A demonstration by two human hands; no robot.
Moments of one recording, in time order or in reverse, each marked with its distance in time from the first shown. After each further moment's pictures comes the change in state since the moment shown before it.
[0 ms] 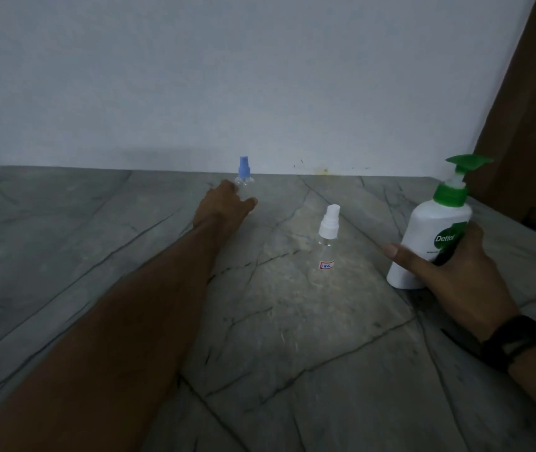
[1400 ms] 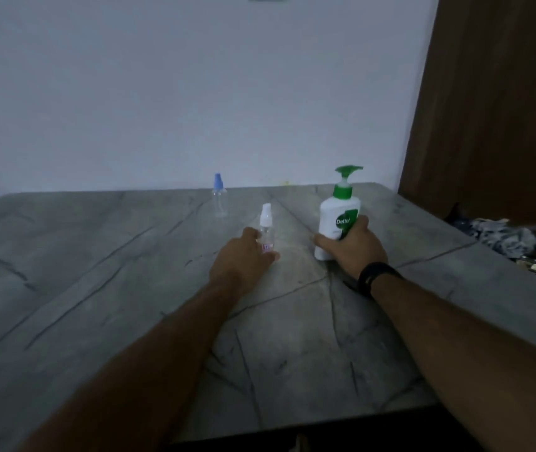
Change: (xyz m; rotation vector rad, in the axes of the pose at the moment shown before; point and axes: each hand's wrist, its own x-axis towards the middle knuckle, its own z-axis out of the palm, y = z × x) left_hand -0.184 0.089 -0.008 -0.037 -0.170 0.116; right_hand -0.001 -0.004 -0.007 -0.173 -0.100 0.086
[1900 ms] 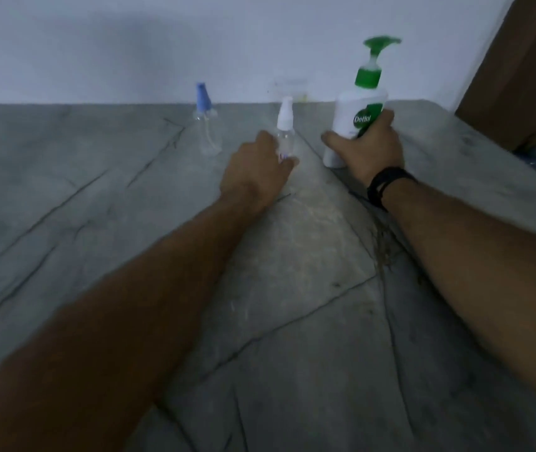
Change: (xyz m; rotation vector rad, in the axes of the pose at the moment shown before) left_hand 0.136 -0.008 0.038 0.021 0.056 0.034; right_hand 0.153 -0.005 0.079 0.061 0.098 -0.043
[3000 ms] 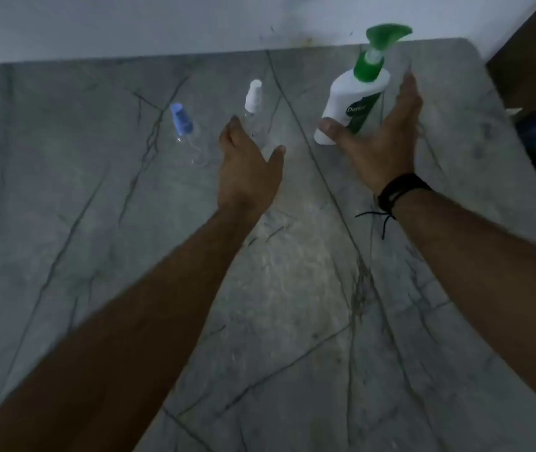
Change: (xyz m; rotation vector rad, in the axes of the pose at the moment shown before) left_hand 0.053 0.021 -0.005 -0.242 -0.132 -0.404; right_hand 0.047 -0.038 -0.017 -0.091 -0.159 0.182
